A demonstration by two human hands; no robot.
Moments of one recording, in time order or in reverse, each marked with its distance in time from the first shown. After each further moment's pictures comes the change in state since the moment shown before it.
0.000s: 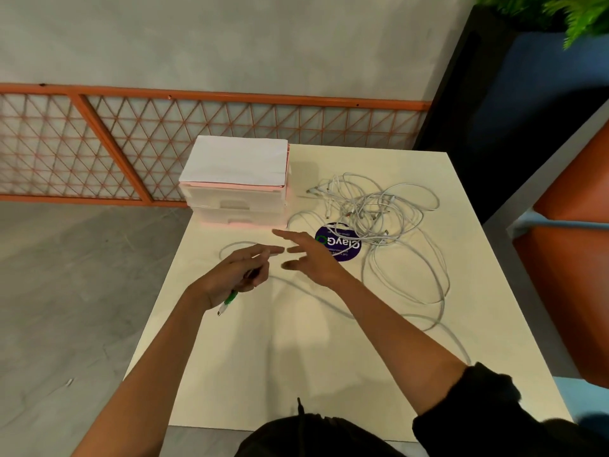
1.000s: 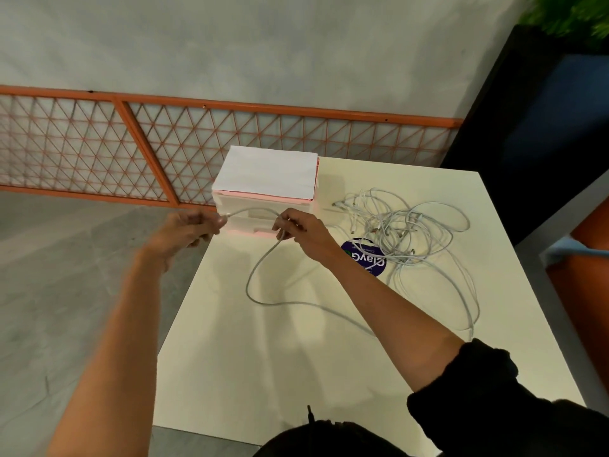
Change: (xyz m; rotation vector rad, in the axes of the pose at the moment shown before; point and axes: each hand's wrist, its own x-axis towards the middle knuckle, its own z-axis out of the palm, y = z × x) left_hand -0.028 0.051 -0.113 0.188 0.506 0.084; right_hand 0.064 -0.069 0.017 0.144 0.034 -0.100
